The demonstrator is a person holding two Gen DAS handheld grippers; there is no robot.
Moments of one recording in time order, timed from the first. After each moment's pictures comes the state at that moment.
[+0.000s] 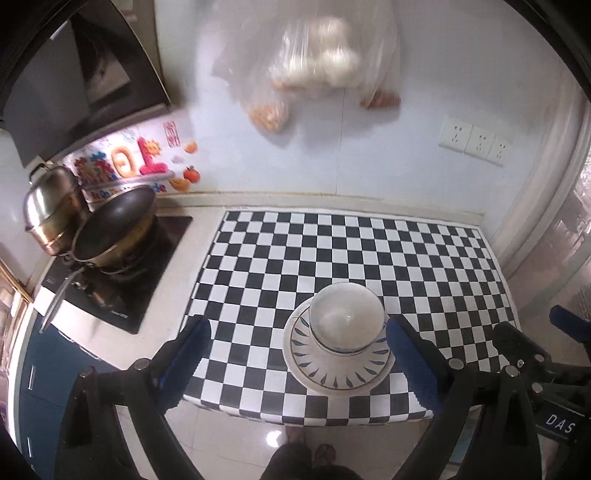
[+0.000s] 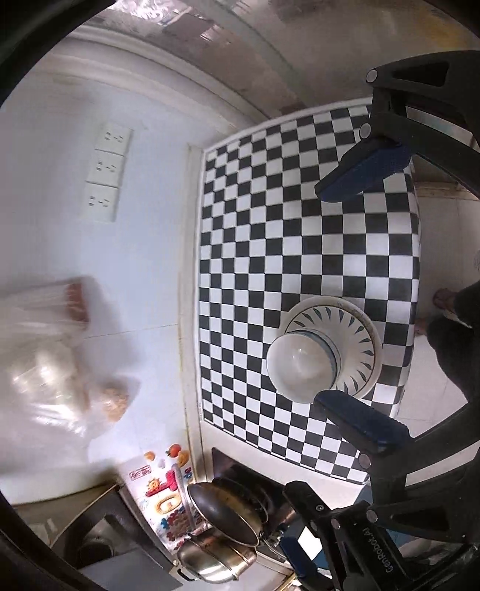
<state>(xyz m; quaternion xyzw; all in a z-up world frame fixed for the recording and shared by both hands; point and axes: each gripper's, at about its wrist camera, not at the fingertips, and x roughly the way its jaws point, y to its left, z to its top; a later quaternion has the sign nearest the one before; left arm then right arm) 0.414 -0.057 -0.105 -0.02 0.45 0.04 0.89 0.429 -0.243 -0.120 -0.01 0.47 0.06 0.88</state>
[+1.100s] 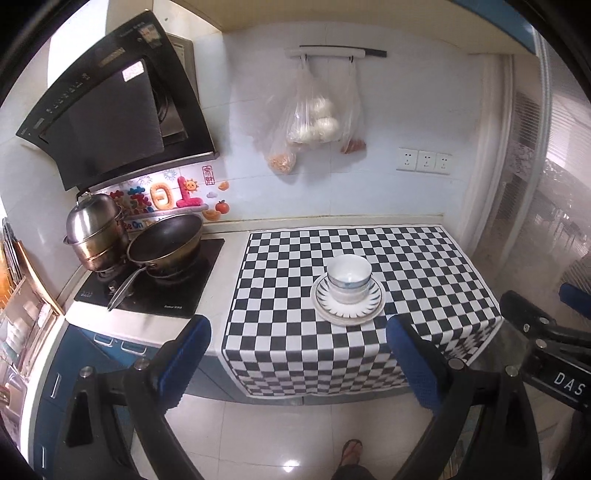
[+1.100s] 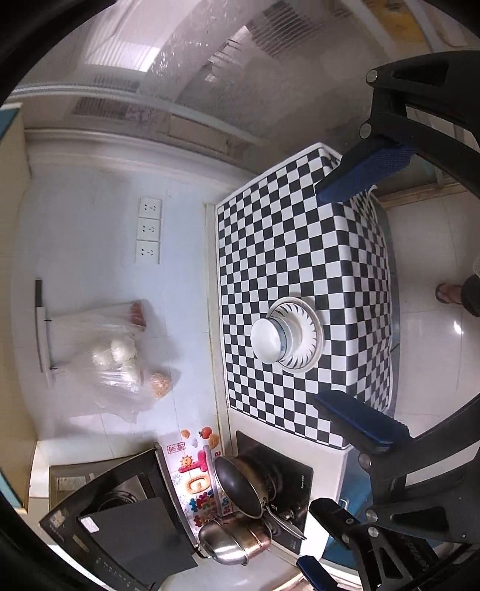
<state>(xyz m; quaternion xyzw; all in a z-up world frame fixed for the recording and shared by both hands) 0.158 -0.007 -0.019 0.02 0.36 0.01 0.93 0.128 -0.212 -0.004 0.01 0.38 -0.01 0.93</state>
